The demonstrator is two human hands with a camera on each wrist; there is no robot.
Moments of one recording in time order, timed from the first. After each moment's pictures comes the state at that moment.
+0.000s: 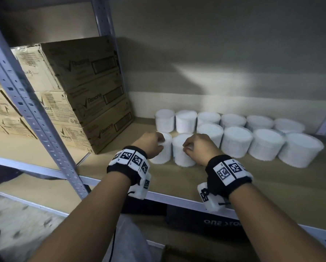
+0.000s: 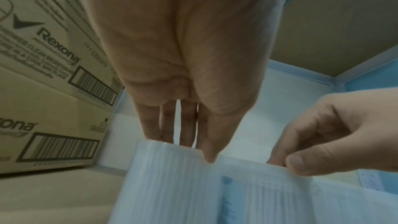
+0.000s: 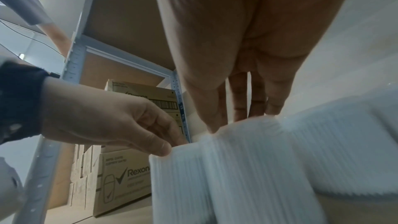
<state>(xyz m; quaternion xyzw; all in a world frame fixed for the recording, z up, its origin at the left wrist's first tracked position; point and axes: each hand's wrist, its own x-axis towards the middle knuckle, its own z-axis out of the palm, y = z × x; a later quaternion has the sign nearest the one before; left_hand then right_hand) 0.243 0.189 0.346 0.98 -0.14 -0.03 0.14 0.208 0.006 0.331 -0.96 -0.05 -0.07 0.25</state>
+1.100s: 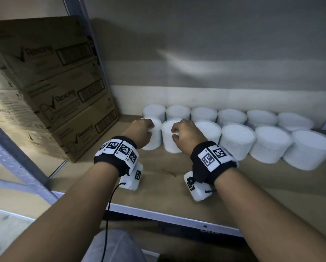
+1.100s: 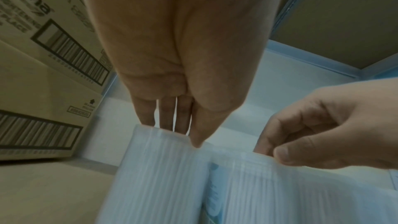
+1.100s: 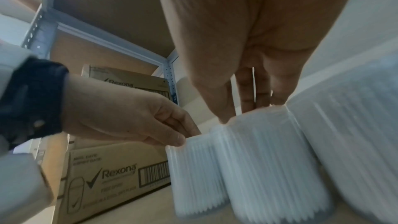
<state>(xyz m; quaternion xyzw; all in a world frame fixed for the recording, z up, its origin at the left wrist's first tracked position) 0.326 0.176 0.334 0.97 -0.14 0.02 0.17 0.290 0.003 0.317 -0.96 -0.06 -0.11 0.24</state>
